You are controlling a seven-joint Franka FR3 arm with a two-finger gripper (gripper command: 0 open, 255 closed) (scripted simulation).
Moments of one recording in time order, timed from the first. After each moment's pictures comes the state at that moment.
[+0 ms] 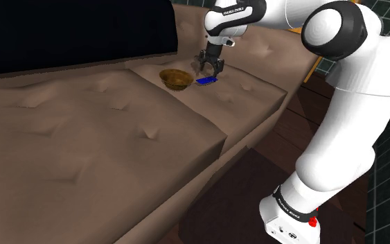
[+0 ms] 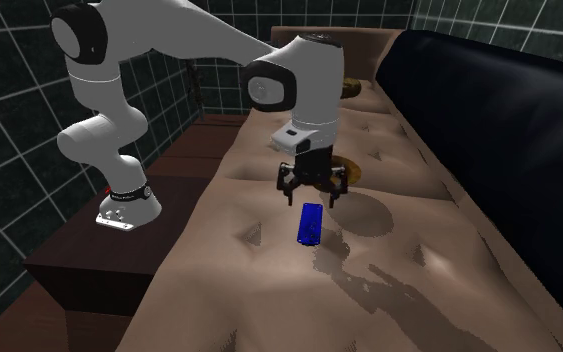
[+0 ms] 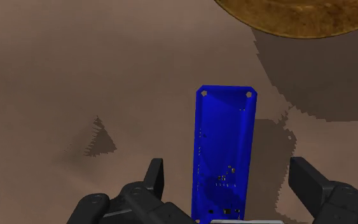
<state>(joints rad) -0.34 0.32 0.03 -1.64 -0.03 1.99 1.30</state>
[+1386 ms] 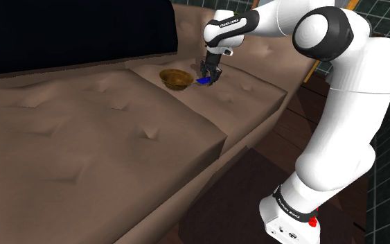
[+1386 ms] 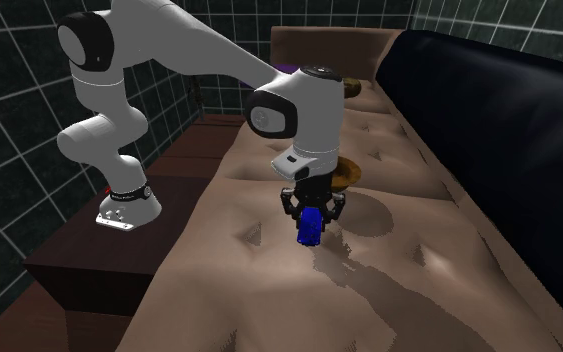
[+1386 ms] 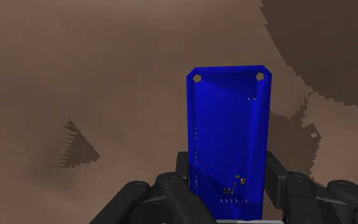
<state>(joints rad) -0.35 0.38 0.01 -1.66 -0.03 2.07 1.34</state>
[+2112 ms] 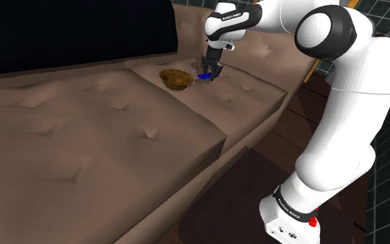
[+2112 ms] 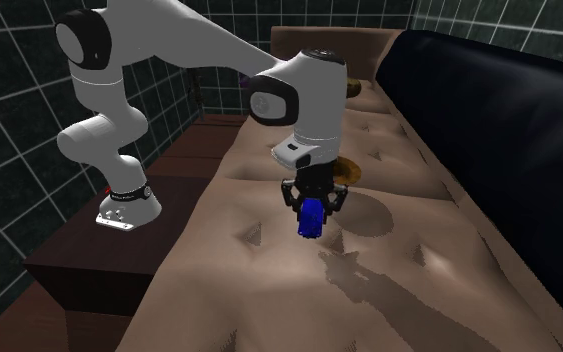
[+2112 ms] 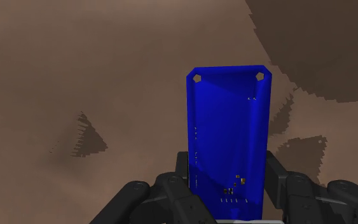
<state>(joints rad) -0.35 0.37 0.01 -1.62 -0.03 2.01 1.34</state>
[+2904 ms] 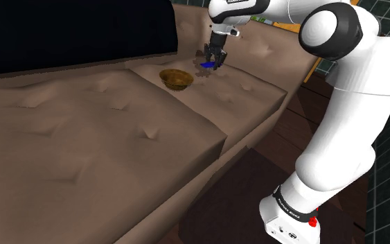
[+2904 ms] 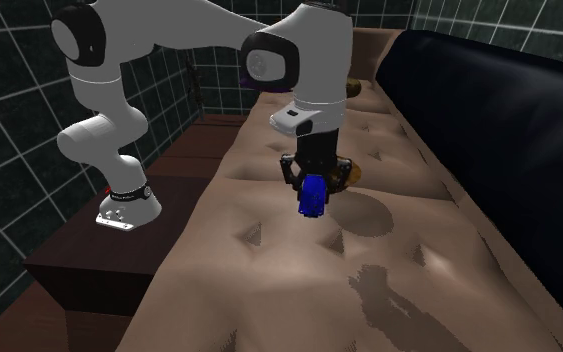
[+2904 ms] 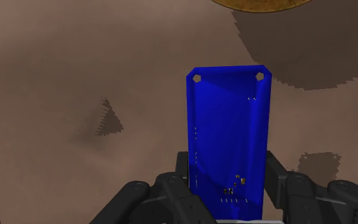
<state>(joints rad) -0.35 0.34 0.01 -1.50 -0.02 1.87 1.33</state>
